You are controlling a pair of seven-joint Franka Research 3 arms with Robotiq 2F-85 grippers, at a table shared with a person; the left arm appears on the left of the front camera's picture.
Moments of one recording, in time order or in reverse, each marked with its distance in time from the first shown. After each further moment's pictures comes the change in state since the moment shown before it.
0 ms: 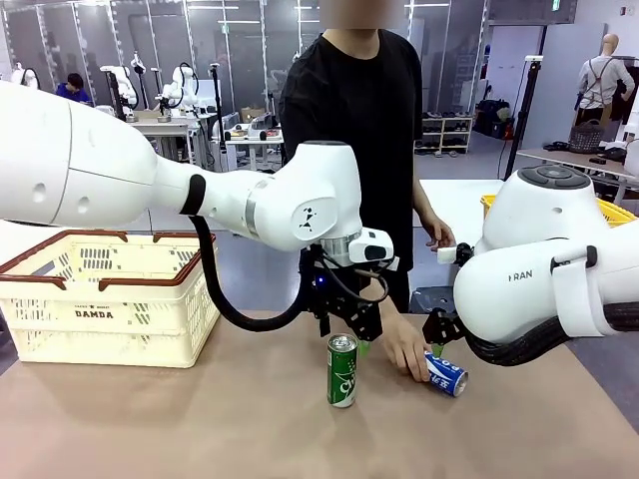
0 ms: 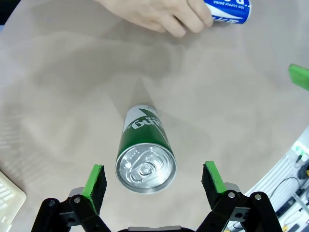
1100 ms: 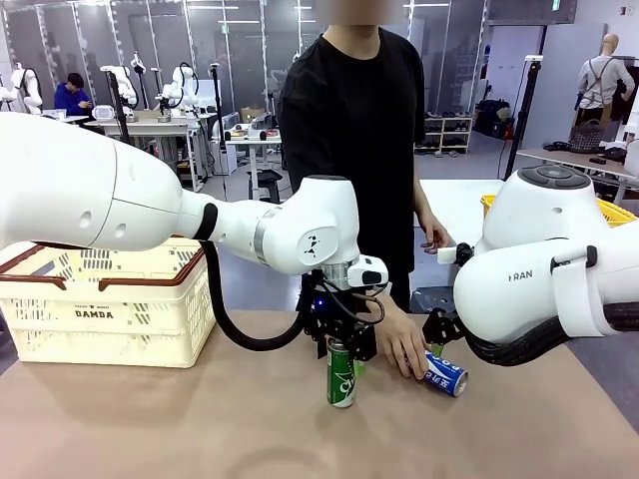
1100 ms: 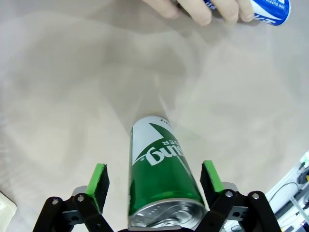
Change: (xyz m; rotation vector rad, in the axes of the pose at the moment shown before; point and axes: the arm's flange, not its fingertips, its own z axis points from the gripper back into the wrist) left arm 0.010 0.019 -0.051 -0.023 0.054 0.042; right arm 0.000 0.000 0.000 0.000 0.000 0.000
